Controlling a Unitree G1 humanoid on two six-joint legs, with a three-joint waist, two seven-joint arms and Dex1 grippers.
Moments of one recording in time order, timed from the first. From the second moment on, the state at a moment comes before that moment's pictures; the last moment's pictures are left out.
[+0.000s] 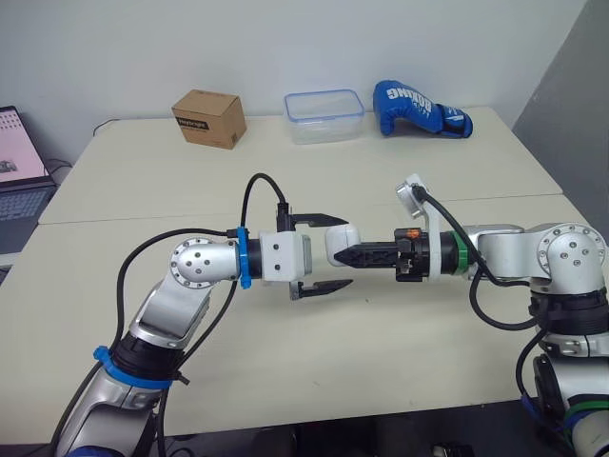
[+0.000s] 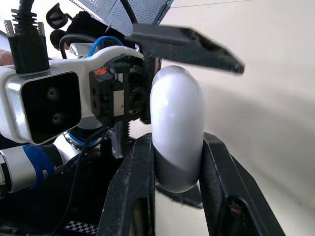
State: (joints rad) left arm -0.50 0.61 -0.22 -0.26 -0.22 0.03 -1.02; right arm -0.73 -0.60 0.00 -0.11 1.72 1.37 0.03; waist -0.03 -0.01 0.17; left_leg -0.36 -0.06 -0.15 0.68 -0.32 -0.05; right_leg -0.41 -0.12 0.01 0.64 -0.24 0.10
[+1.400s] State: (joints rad) left arm -0.83 0.78 -0.33 -0.18 -0.42 0.77 -1.24; right arm -0.94 -0.75 0.52 -0.34 0.48 1.03 0.93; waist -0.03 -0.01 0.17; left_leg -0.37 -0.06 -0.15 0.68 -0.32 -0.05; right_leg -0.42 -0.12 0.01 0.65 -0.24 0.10
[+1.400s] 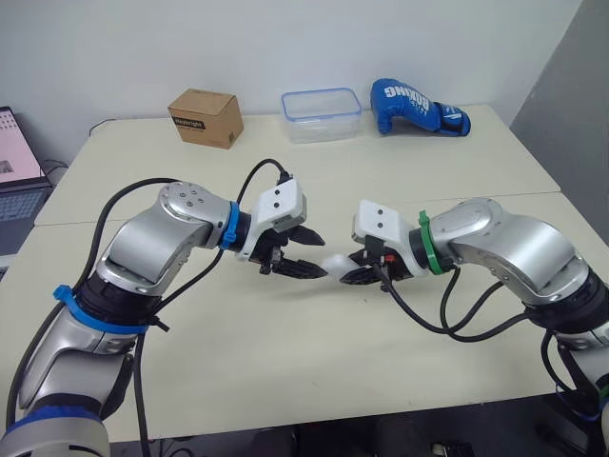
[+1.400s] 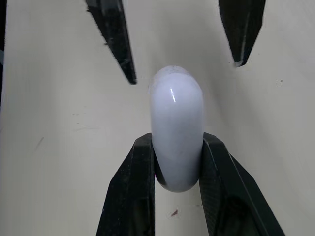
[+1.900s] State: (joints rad) left arm -0.84 0.75 -0.36 -0.18 -0.37 0.78 -1.26; right arm -0.96 -0.70 0.54 -0.29 0.39 1.01 1.01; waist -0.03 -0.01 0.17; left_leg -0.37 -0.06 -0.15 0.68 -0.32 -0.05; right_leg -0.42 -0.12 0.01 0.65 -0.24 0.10
